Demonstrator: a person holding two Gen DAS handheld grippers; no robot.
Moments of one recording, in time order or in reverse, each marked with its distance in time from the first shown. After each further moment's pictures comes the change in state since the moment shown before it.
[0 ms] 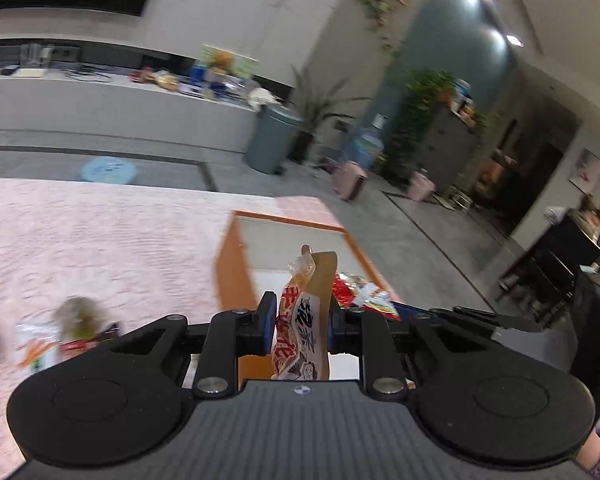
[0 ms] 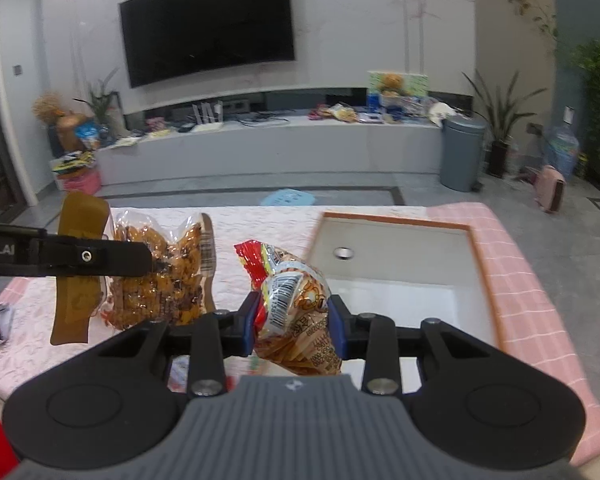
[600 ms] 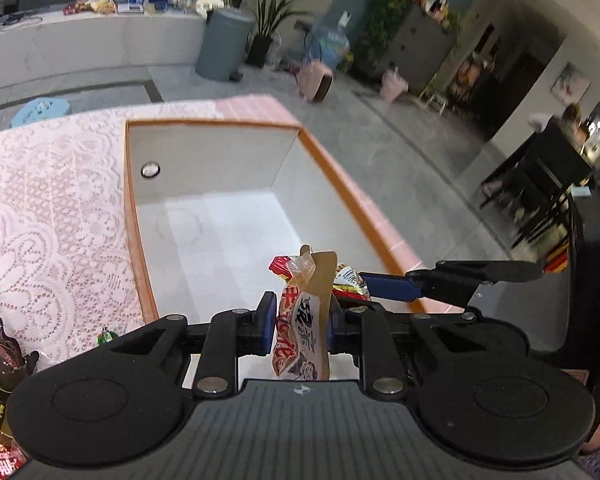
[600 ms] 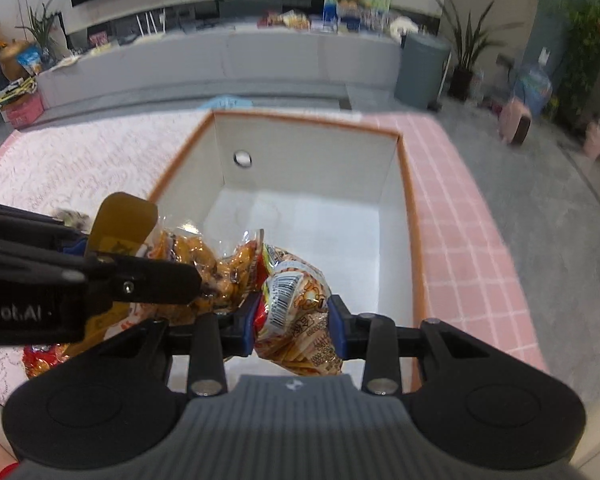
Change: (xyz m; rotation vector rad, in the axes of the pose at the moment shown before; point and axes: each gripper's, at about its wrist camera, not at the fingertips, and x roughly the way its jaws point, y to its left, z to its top) left arm 0.148 -0.033 -0.013 0.088 0.309 -0.061; right arm 0.079 -0.087 -0.013 -0.006 0.303 -0.126
